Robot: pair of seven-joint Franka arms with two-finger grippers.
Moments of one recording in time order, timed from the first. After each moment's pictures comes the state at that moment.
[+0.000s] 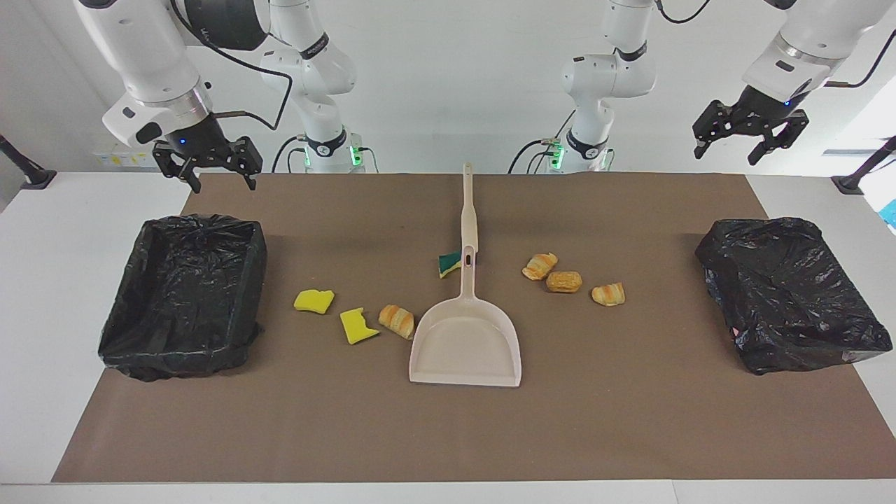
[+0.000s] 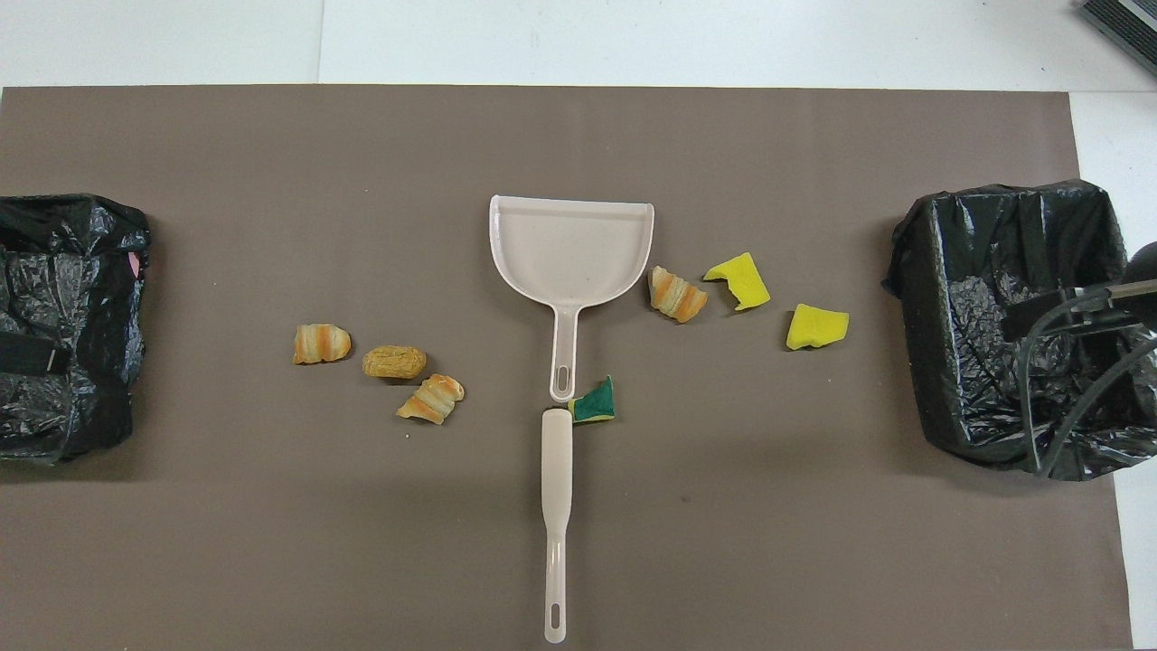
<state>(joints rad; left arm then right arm) -0.09 -0.11 0.07 -1.59 -0.01 1.45 0.19 -0.09 -0.03 0.06 -1.63 -0.03 1.55 -0.12</state>
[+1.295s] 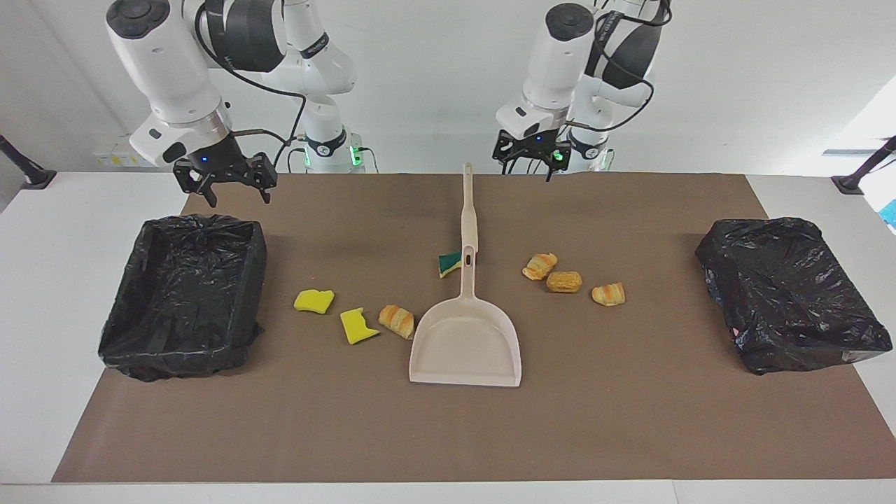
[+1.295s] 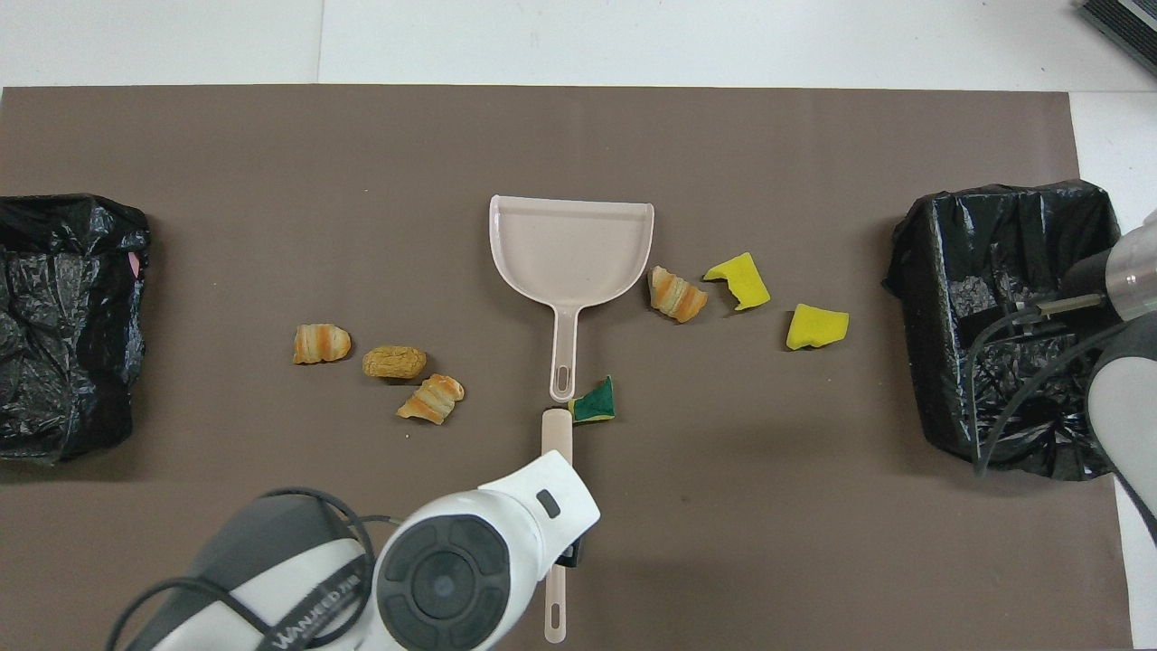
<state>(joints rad) -0.92 -0.19 0.06 -2.23 -0.06 2.01 -0.59 -0.08 -0.05 0.08 -1.77 -0.03 1.67 -0.12</state>
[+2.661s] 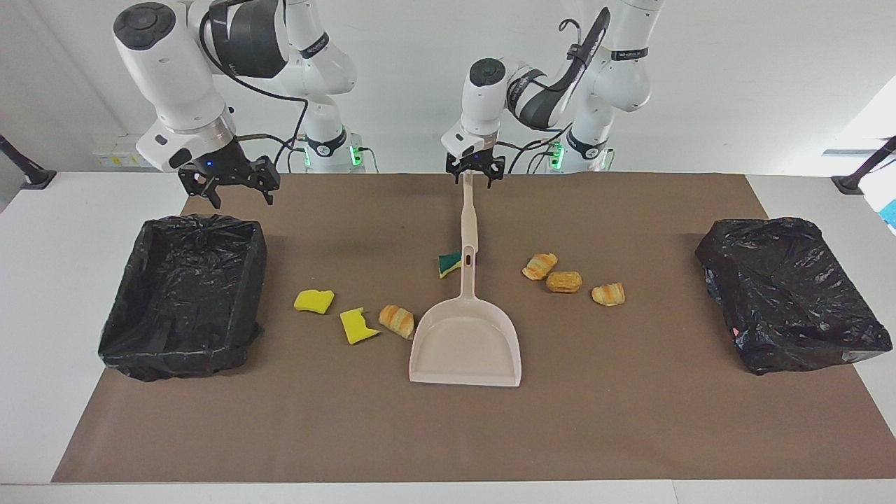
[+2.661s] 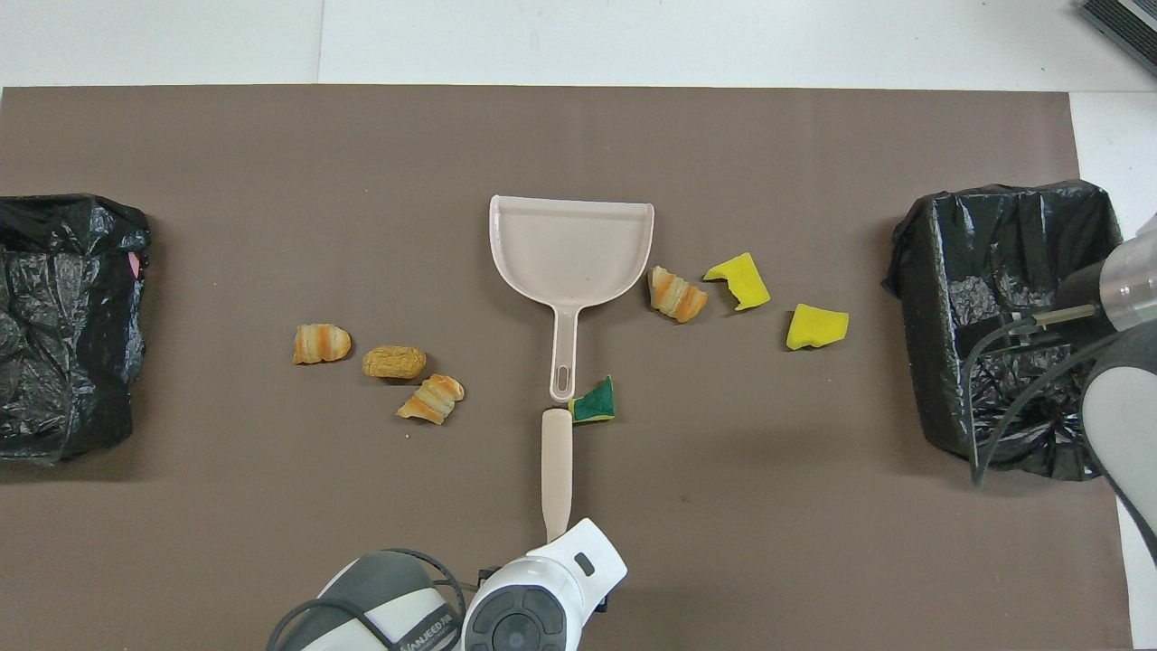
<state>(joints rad) -1.04 -0.13 0.06 -2.42 -0.15 2.24 -0.70 -0.08 -0.07 0.08 -1.80 -0.03 1.67 -0.12</state>
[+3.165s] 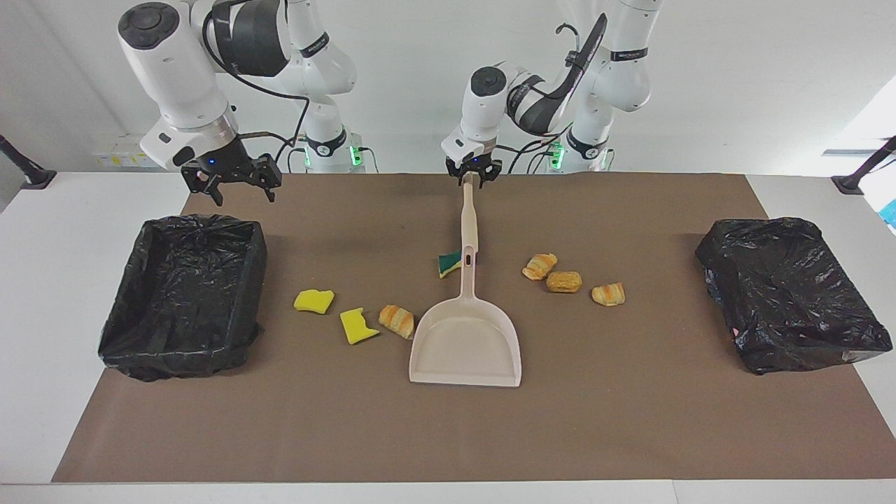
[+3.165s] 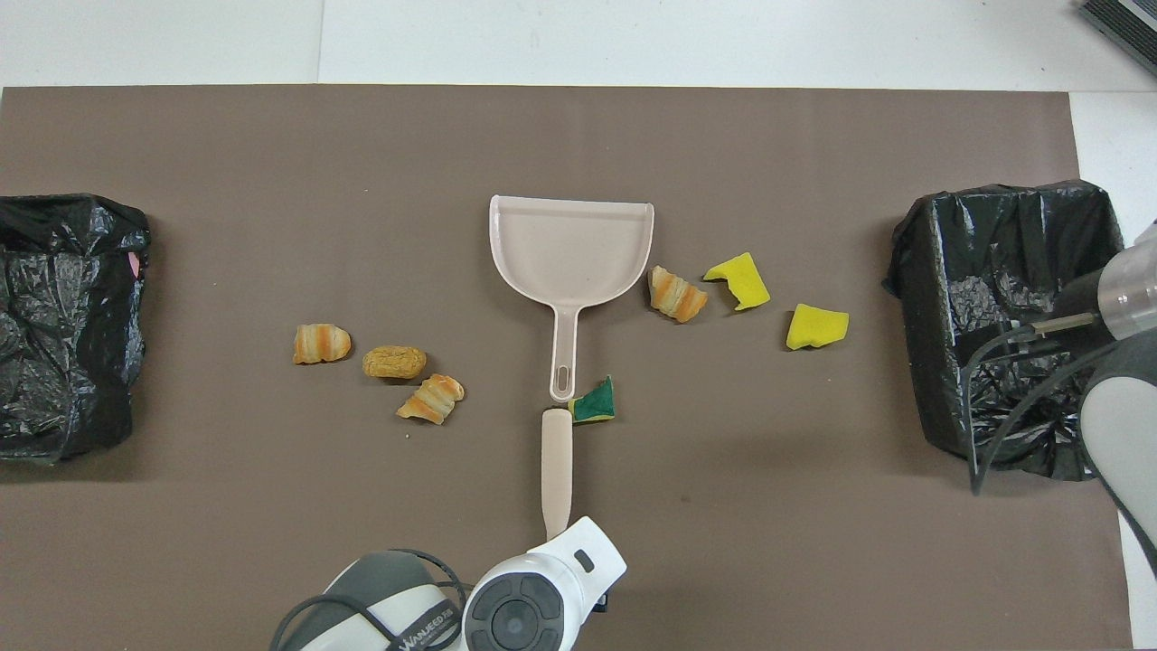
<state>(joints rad) -1.04 -0.11 0.06 -2.42 -0.20 2.24 -0.68 -0.08 -0.08 0.08 -1.82 -0.03 1.67 -0.12</state>
